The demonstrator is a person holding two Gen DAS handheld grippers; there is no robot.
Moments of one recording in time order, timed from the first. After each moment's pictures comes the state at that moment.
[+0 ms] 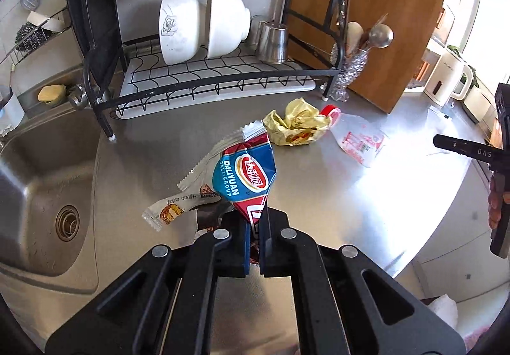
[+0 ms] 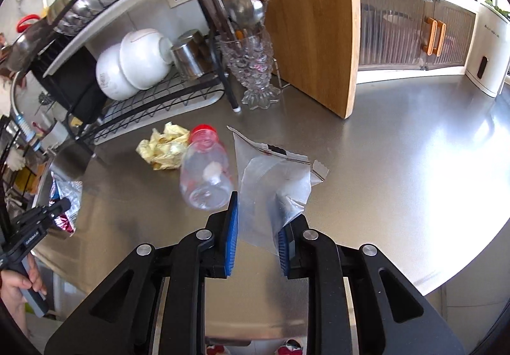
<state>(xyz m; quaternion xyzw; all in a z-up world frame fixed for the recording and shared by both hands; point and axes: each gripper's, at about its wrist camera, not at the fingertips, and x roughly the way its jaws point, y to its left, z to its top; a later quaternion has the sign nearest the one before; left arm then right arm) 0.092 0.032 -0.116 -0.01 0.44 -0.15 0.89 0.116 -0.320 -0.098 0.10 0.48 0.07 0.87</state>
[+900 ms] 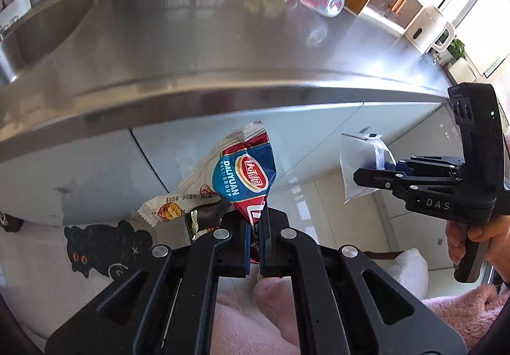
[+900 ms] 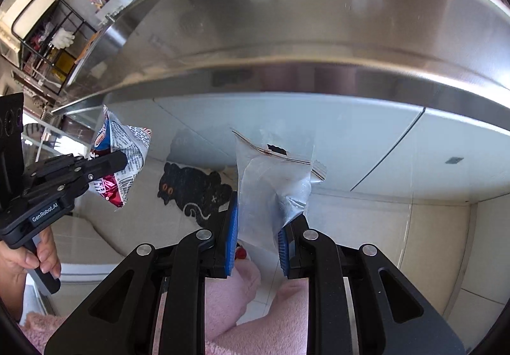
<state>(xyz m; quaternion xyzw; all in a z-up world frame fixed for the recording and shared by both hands) -0.099 0.018 -0.225 -0.07 0.55 -0.16 0.81 -0.066 -0.201 -0.215 0.04 0.62 0.22 0.76</state>
